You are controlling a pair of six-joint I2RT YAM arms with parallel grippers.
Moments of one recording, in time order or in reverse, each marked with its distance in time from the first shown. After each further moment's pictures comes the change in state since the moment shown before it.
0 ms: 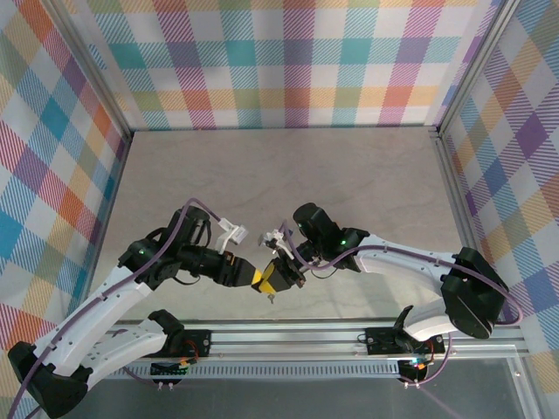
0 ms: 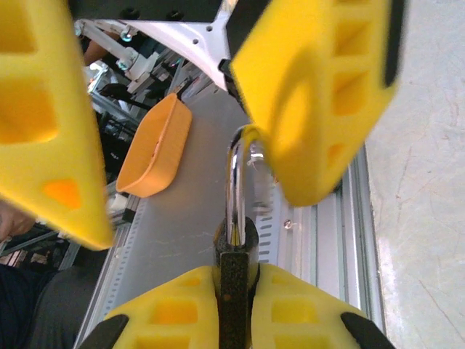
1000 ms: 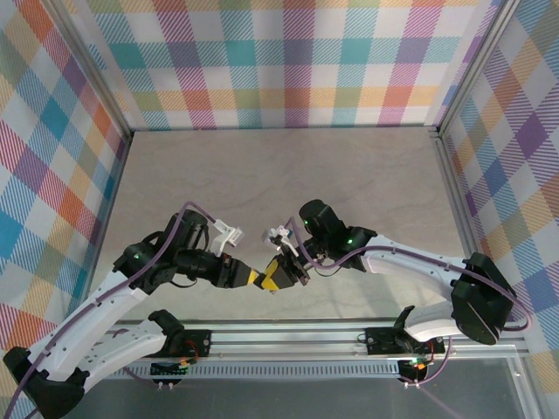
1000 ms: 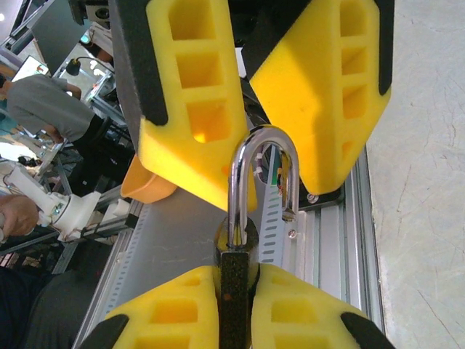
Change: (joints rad) left arm -0.017 -0.045 0.006 -0.050 -0.136 0.008; right arm -0.010 -0.054 -0.001 -0.003 -0.029 0.000
